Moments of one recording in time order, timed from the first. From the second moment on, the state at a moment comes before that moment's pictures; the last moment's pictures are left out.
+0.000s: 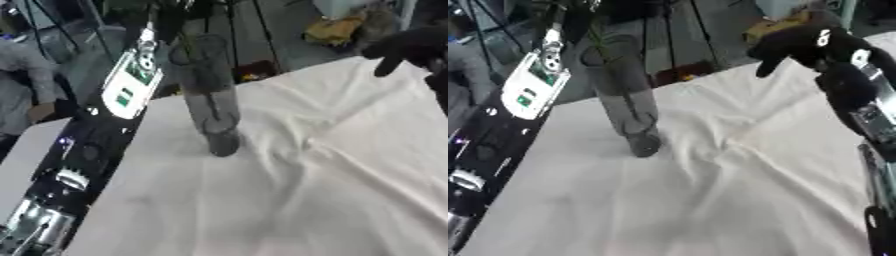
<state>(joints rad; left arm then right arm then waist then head) -1.24 0.36 -0.09 -1.00 -0.43 0.20 0.22 -0.79 -0.20 -0.03 -1.75 0.02 -0.47 0.54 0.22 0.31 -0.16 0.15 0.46</state>
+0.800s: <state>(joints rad) -1.22 0.38 -0.09 -0.99 -0.49 0.18 0.03 -0.78 -0.20 -0.03 -1.75 0.02 -0.47 0.53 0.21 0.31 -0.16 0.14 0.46</state>
